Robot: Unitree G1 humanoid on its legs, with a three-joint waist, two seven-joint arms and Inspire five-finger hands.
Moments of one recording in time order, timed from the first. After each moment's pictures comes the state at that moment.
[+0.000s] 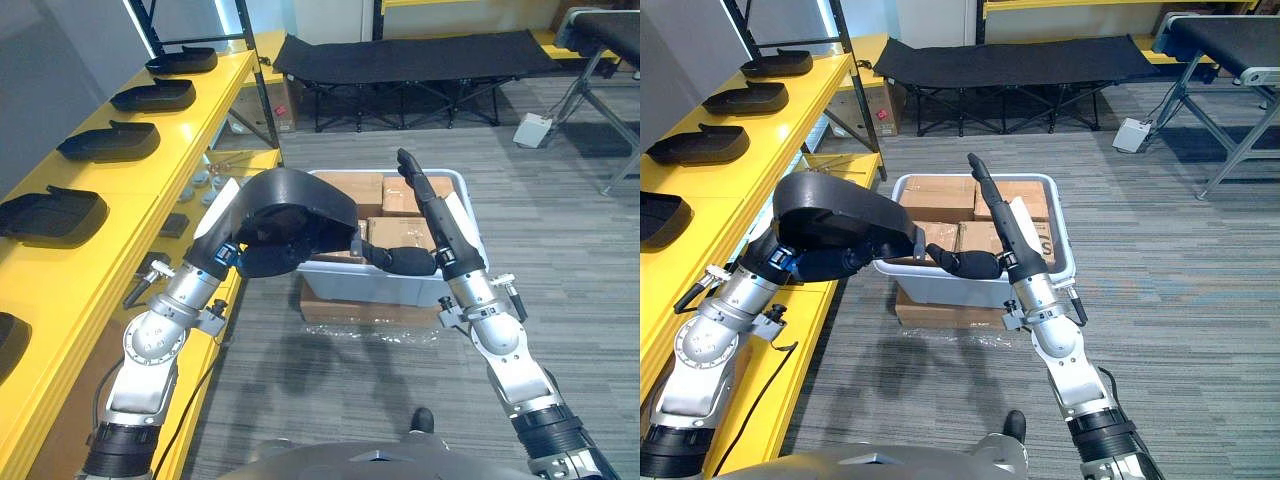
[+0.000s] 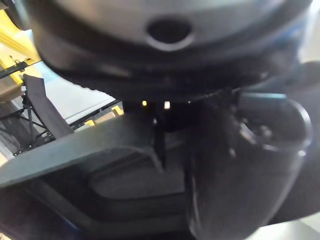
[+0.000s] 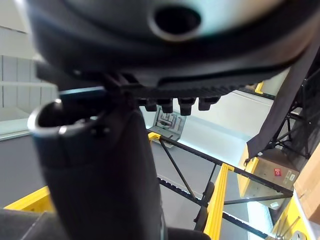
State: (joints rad) left arm 0.07 0.41 0.03 -0.31 -0.04 -0.36 -0.31; right arm -0.02 -0.40 0.15 -0.03 -0.09 -0.42 -0.01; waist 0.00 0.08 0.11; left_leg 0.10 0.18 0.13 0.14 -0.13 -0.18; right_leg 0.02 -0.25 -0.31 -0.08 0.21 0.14
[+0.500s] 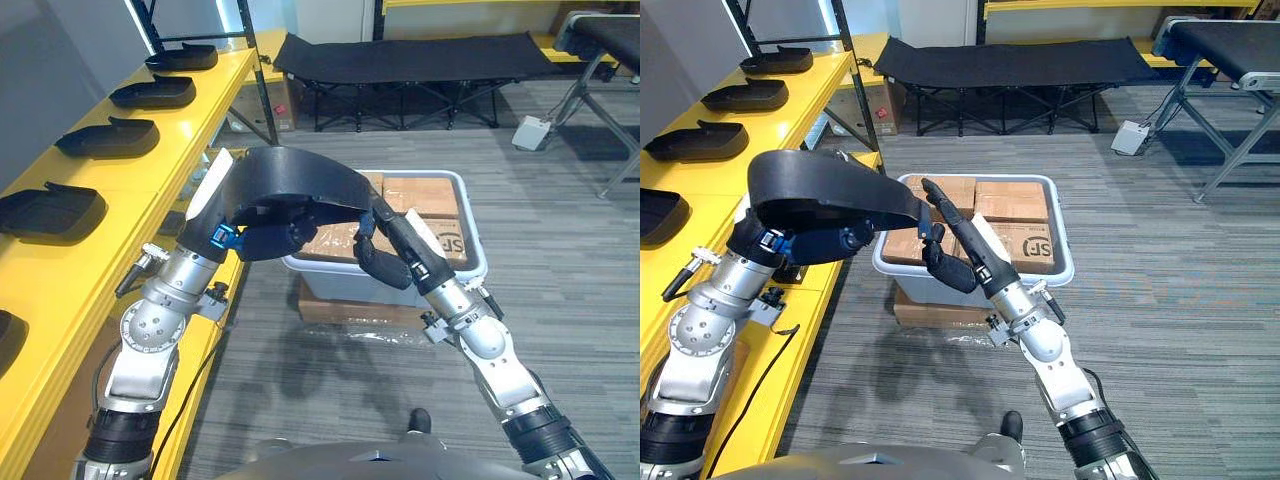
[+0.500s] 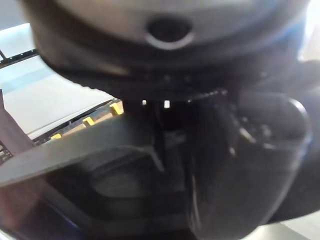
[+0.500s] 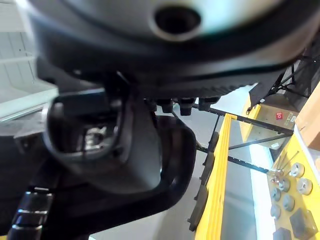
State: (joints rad) left arm 0.00 0.43 0.02 -0.36 -0.04 -0.37 -0.24; right arm -0.02 -0.40 0.25 -0.03 0.01 -0.43 0.17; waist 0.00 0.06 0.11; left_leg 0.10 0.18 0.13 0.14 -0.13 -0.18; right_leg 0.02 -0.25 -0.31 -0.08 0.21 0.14
